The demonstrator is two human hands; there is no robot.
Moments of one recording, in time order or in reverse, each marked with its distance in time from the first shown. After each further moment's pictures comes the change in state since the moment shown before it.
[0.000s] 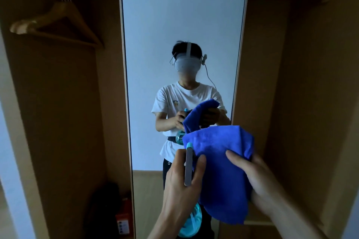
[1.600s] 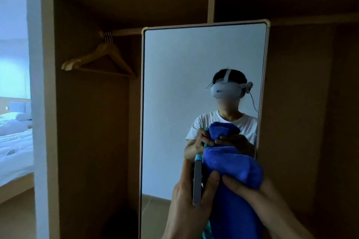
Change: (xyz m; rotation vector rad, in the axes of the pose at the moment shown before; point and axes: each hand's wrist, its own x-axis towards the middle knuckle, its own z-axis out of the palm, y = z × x) left_hand 0.055 0.031 0.019 0.102 0.148 0.133; right_hand 0.083 -0.028 -0.006 -0.347 -0.268 -0.248
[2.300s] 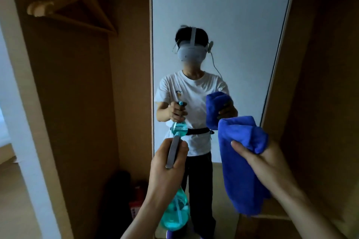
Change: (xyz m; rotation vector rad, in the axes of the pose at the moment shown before) left_hand -0.008 -0.062 -0.116 -0.164 -0.089 -0.242; right_hand -0.034 0.022 0.079 -0.439 0.425 -0.023
